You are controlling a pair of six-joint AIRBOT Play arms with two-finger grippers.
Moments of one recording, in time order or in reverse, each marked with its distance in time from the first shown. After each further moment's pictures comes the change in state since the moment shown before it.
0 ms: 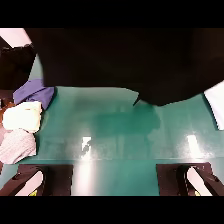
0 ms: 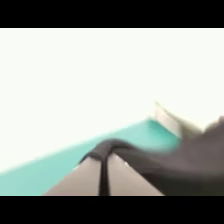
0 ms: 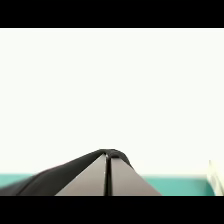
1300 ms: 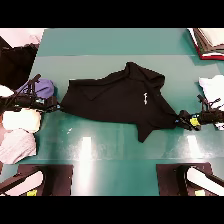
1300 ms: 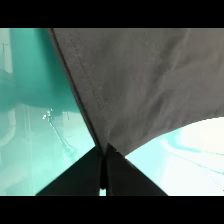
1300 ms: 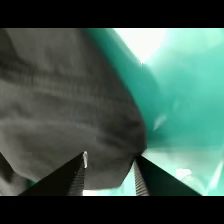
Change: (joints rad) left arm 0.000 -0.241 -1.242 0.135 -0.011 0.037; right arm 0.001 -0.336 -1.256 -0.142 0.157 0.015
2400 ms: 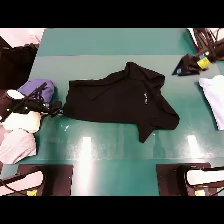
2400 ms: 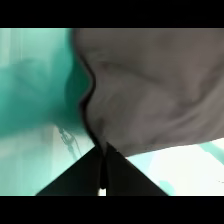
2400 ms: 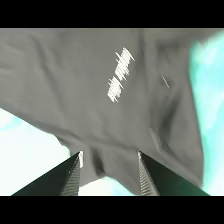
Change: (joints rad) left arm 0.002 -0.117 -0.025 0.009 0.069 -0.022; right arm 0.271 -0.361 1.100 -0.048 0.562 0.030
